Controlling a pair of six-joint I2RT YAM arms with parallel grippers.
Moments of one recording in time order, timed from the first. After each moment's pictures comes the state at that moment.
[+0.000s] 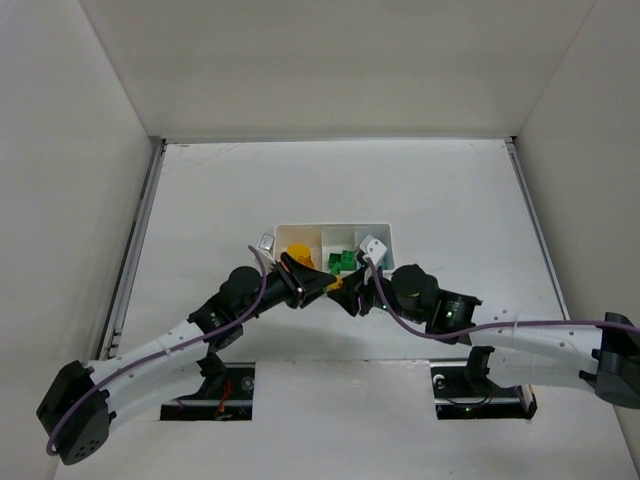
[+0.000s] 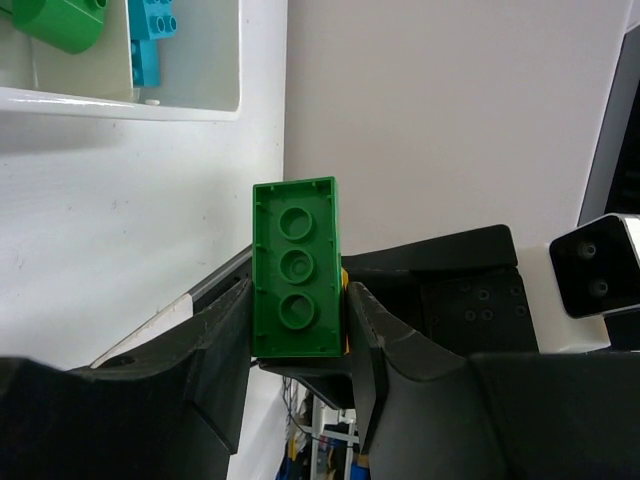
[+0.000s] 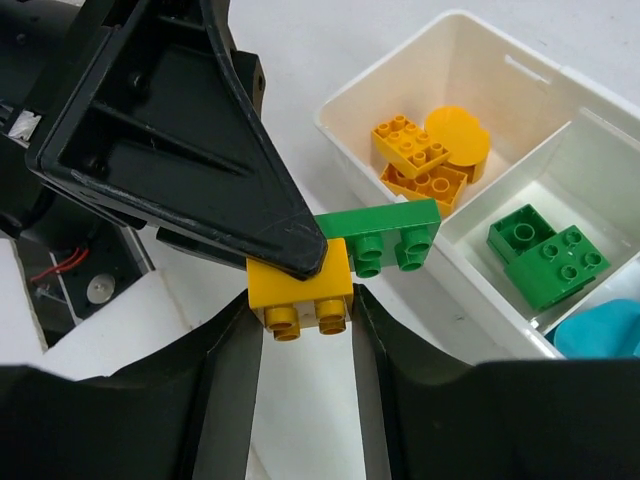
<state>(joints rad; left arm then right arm) -0.82 0.80 0.31 0.30 0.15 -1.46 1.12 1.03 0.60 0.19 0.11 0.25</state>
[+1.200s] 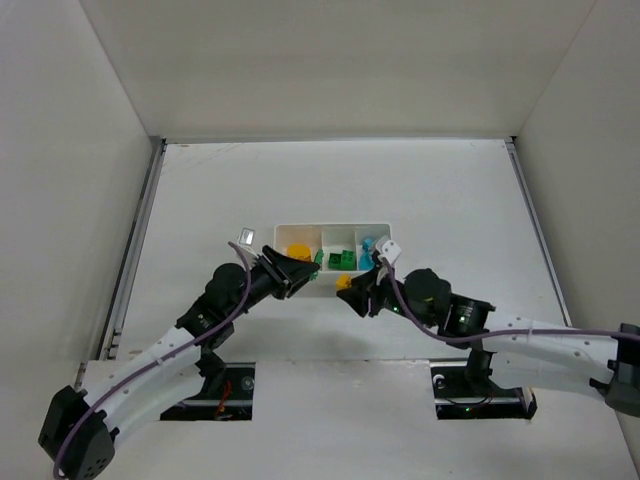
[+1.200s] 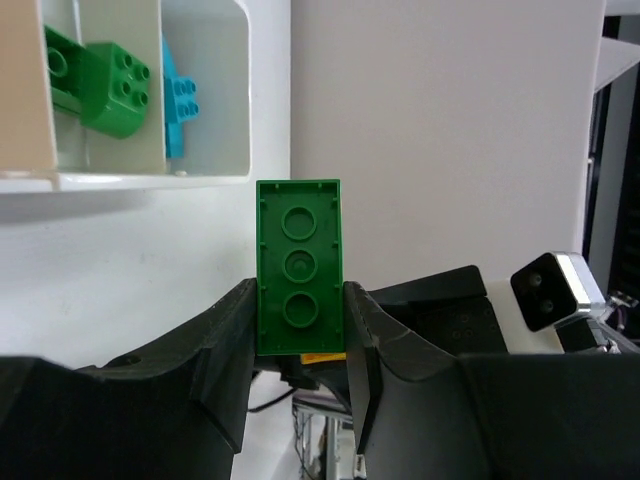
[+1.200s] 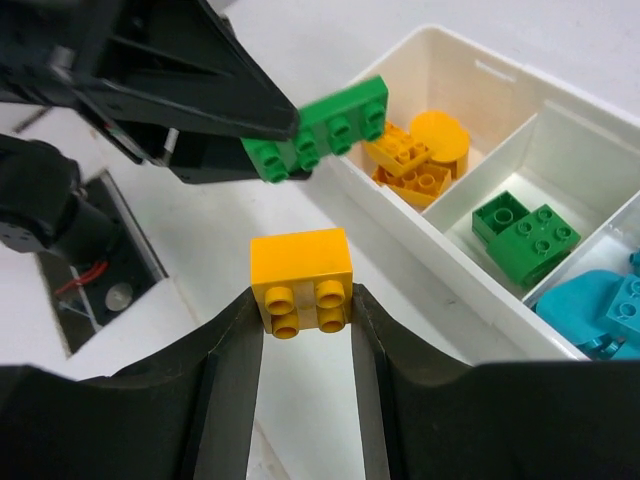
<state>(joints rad) -0.69 0.70 0.30 0.23 0.16 -1.41 1.12 0.87 0.53 0.15 0.14 0.30</state>
